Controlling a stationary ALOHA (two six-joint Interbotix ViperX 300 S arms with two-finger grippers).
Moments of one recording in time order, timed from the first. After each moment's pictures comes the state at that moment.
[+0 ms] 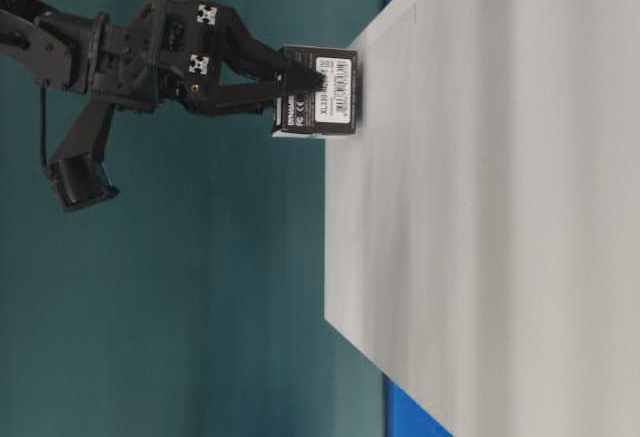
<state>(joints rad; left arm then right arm) -0.04 -0.87 1.00 0.01 -0.01 -0.05 -0.44 0.11 0.19 0.11 1.06 -0.47</state>
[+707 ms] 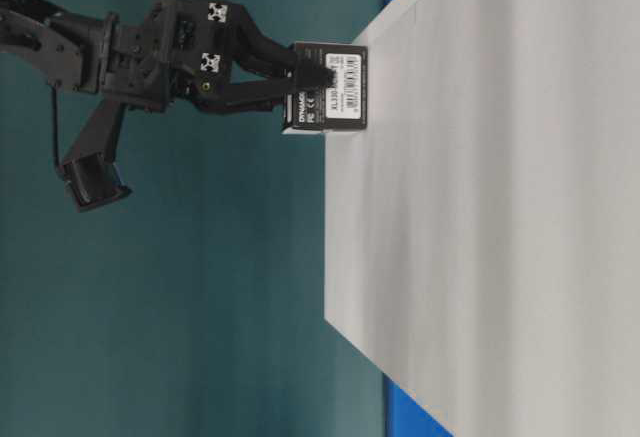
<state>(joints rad) -0.04 -0.87 1.00 0.01 -0.01 -0.05 -0.44 0.12 0.20 0.11 1.05 -0.47</state>
